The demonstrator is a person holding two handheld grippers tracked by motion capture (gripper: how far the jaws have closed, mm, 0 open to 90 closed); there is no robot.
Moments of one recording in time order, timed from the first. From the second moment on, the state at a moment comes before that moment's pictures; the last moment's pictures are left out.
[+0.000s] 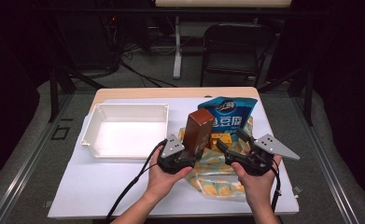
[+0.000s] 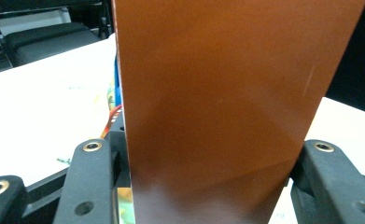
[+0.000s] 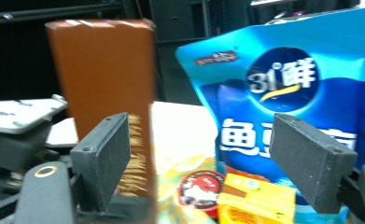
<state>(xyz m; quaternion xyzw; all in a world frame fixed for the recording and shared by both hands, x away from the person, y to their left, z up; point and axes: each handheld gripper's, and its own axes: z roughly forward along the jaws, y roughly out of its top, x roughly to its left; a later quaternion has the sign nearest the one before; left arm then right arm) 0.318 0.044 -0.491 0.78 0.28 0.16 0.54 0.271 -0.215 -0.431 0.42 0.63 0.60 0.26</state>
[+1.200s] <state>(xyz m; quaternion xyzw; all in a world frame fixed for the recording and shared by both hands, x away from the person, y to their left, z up) 0.334 0.171 -0.482 0.74 0.35 0.20 0.54 0.293 -0.242 -0.468 0.46 0.64 0.54 0.30</state>
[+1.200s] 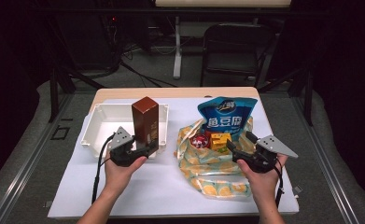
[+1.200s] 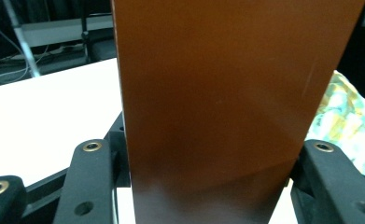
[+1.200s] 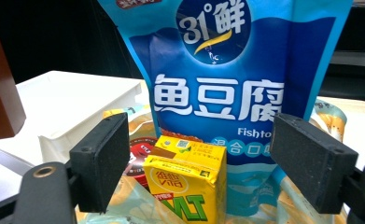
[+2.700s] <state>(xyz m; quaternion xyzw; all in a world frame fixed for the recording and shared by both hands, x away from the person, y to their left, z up) 0.377 0.227 -0.523 0.79 0.45 0.19 0.36 0.302 -0.248 -0.485 0.47 0.65 0.52 0.30</state>
